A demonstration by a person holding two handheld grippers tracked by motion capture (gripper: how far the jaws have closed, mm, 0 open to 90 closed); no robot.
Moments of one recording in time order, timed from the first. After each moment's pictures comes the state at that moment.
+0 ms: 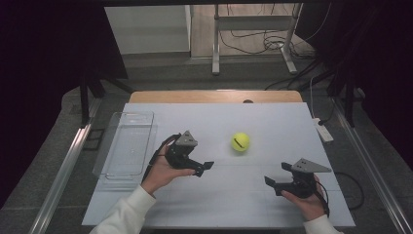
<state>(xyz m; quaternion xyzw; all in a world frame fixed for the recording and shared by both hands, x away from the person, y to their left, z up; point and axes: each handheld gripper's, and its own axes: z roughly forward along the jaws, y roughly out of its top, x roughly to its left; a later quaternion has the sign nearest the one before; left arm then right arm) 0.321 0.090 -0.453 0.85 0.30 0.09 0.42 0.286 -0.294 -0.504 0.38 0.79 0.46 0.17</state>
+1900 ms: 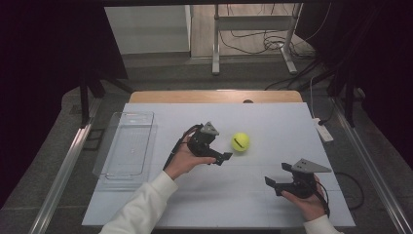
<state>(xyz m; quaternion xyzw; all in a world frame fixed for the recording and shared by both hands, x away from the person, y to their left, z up) 0.365 0.038 -0.457 0.86 0.30 0.07 0.41 0.286 -0.295 -0.505 0.38 0.79 0.45 0.16</state>
